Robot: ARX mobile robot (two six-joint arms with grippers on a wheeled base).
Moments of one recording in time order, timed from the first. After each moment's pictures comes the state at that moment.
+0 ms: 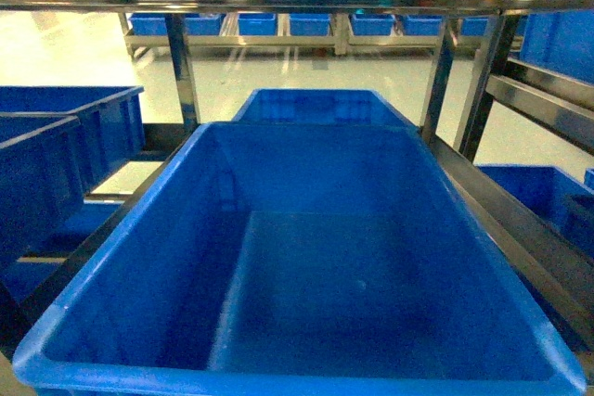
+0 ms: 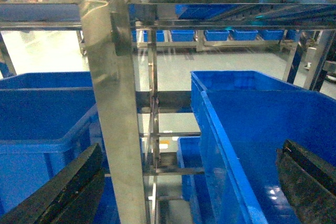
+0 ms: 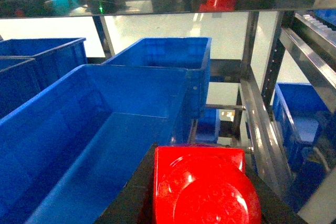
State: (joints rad) left arm 0.00 0.01 0.01 0.00 0.00 0.00; right arm -0.03 0.71 0.27 0.27 -0.28 0.06
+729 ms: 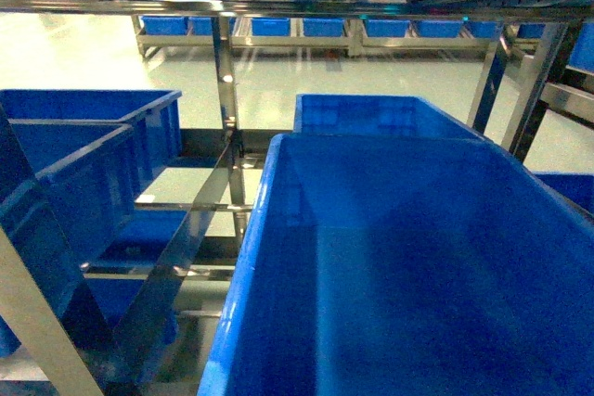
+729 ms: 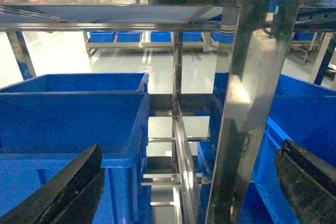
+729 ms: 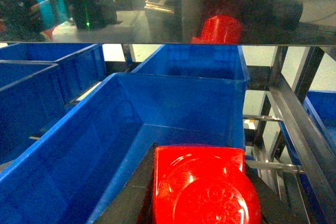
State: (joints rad) left arm 0.00 0.01 0.01 0.00 0.00 0.00; right arm -0.03 0.71 0.27 0.27 -0.28 0.06
